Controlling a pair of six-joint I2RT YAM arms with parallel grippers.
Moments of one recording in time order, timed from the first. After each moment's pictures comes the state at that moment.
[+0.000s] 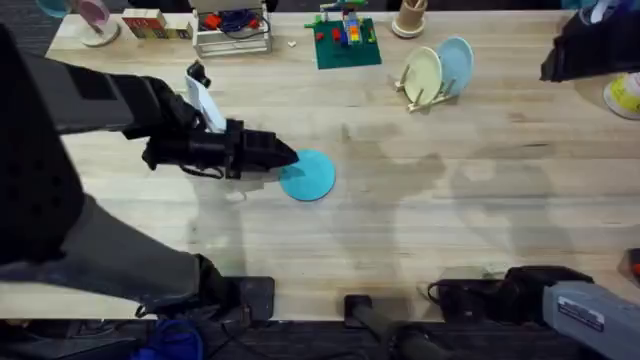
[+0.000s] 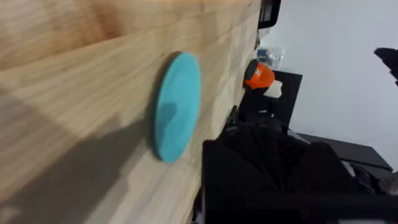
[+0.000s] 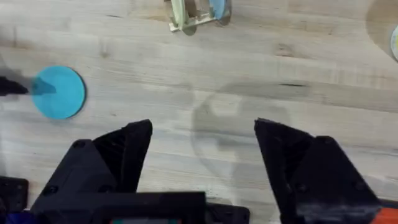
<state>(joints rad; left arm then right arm) 0.24 1.74 0.81 -1.02 1.23 0.38 0.01 1.16 1.66 -1.51 -0.06 -0.07</state>
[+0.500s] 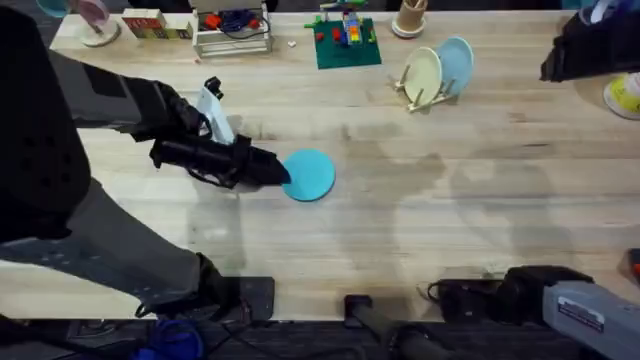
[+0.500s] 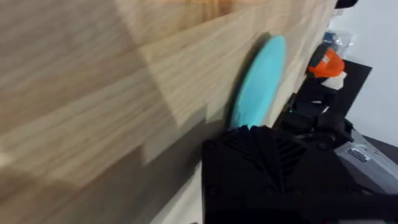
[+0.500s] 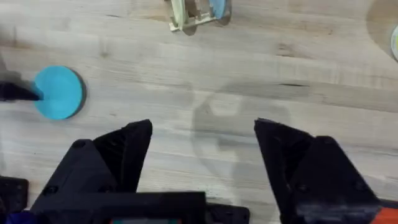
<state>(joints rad) 0.24 1.81 0.81 -0.93 0.96 0.36 0.01 1.16 1.66 -1.51 -0.06 -0.07</state>
